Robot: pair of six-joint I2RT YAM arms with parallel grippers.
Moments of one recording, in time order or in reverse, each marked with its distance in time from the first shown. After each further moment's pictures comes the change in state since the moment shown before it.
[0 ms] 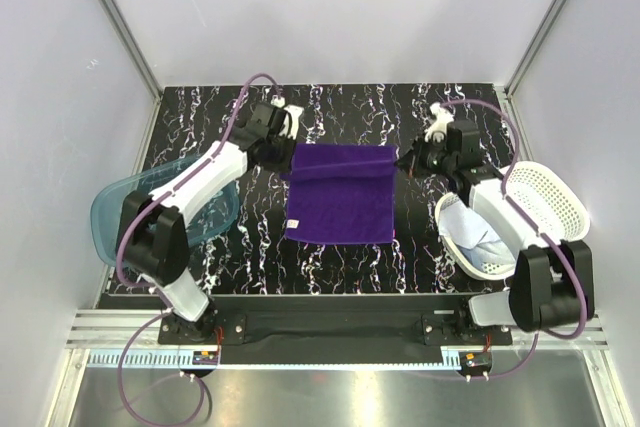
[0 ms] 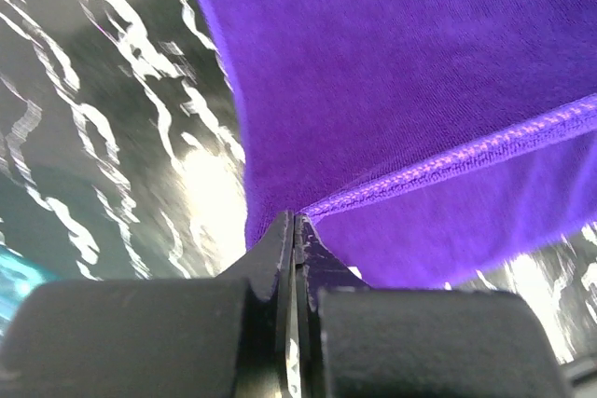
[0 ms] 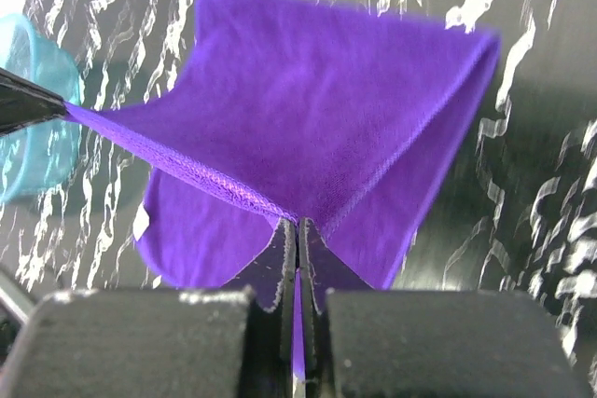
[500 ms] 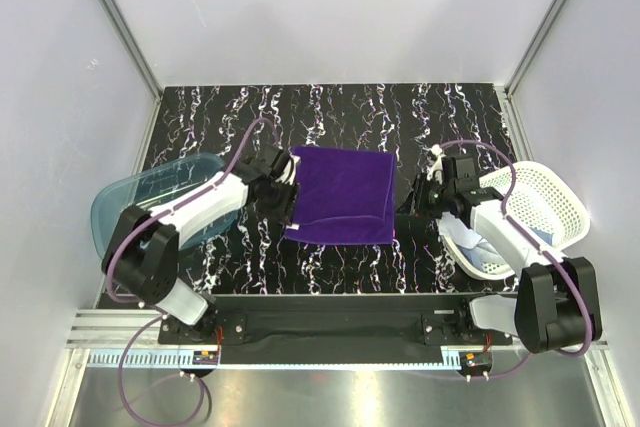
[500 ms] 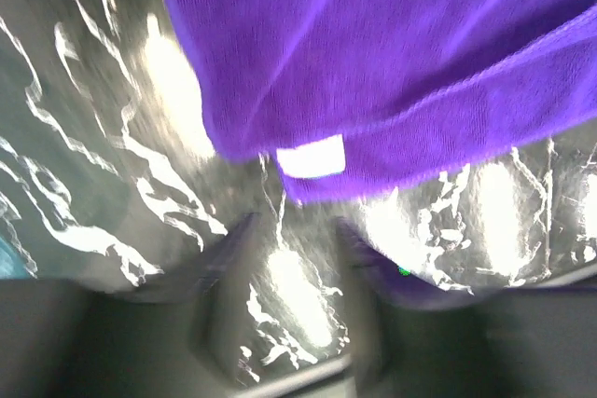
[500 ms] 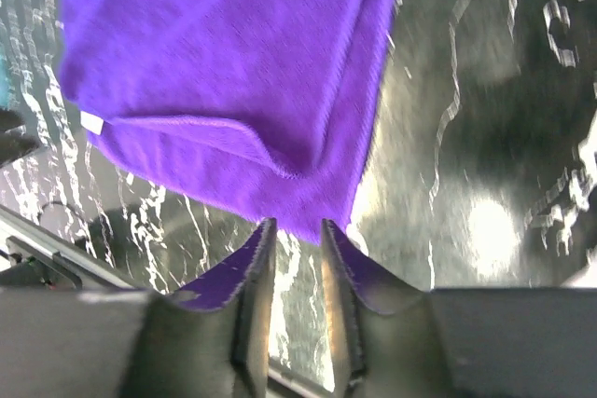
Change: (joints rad) left arm -0.090 -0.130 -0.336 -0.044 0.028 -0.127; right arm 0.017 -0.127 -0.222 -0.251 0.032 0.122
